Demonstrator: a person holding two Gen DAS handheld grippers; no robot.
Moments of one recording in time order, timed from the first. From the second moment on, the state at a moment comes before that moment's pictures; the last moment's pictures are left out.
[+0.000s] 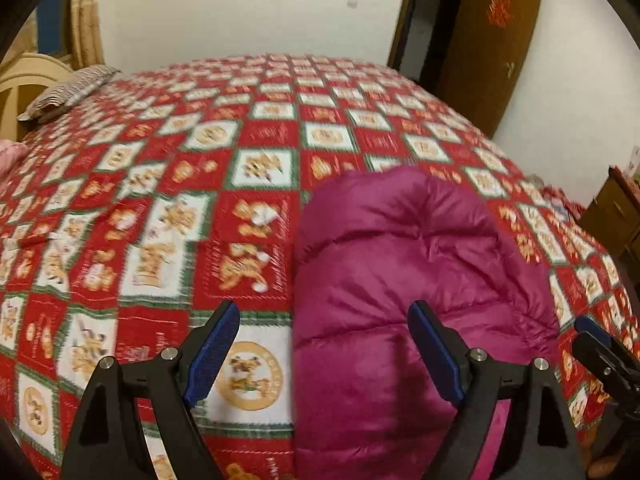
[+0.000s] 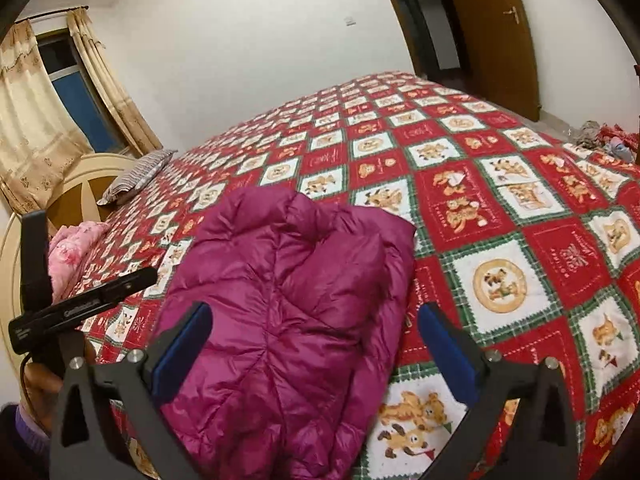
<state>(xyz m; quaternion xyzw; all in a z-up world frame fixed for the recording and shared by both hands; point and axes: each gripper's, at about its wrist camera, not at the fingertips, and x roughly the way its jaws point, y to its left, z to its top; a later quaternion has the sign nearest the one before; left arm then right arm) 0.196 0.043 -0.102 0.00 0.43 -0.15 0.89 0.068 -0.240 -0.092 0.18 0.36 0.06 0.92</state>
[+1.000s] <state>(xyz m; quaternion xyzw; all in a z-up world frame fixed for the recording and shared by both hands) 0.211 0.031 -0.147 -0.04 0.46 -0.23 0.86 0.111 -0.209 -0.152 0.16 0.43 0.13 0.88</state>
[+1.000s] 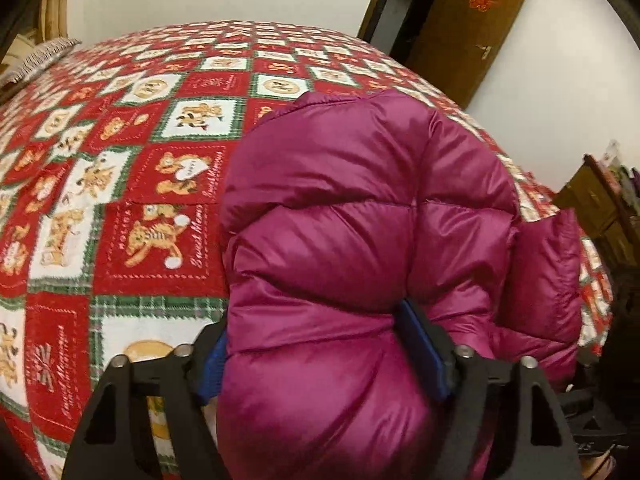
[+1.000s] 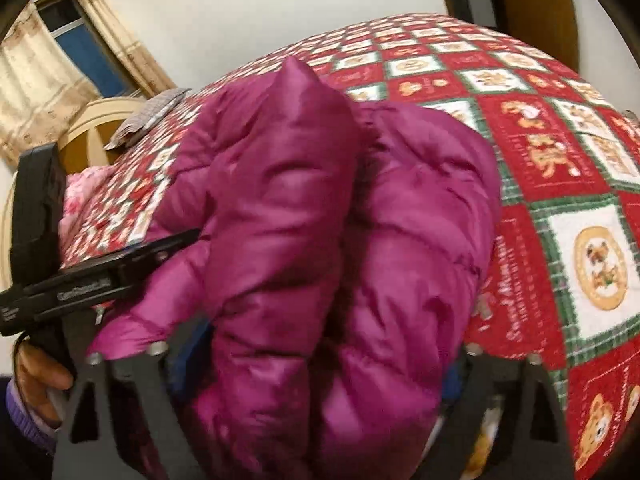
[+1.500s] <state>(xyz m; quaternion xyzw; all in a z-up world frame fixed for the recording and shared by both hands) 0.154 0.036 -0.091 -0.08 0.41 -0.27 0.87 0.066 -0.200 -0.122 0.18 0.41 0.16 0.88</state>
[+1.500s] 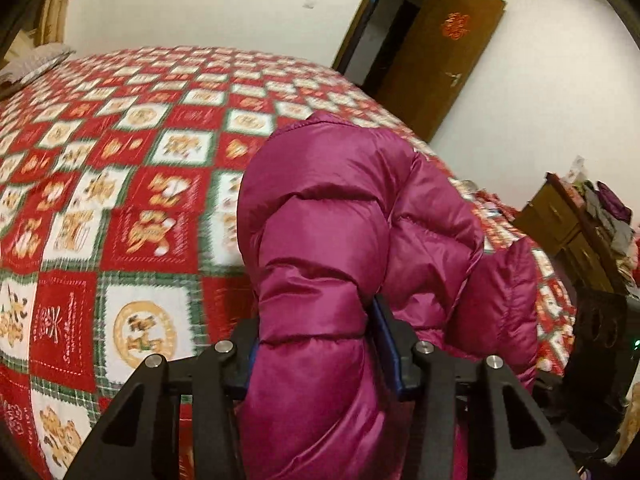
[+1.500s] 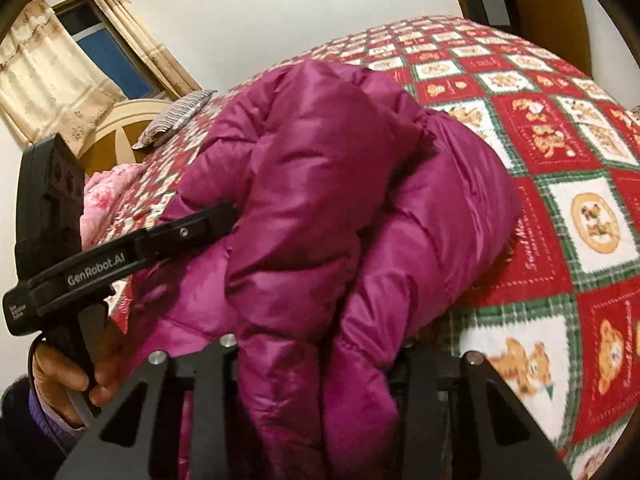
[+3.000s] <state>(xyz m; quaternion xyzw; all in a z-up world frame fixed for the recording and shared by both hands) 0.185 -0.197 -0.126 0.06 0.41 -0.24 0.88 0.079 -0.431 -0.126 0.20 0.41 -0.02 0.89</state>
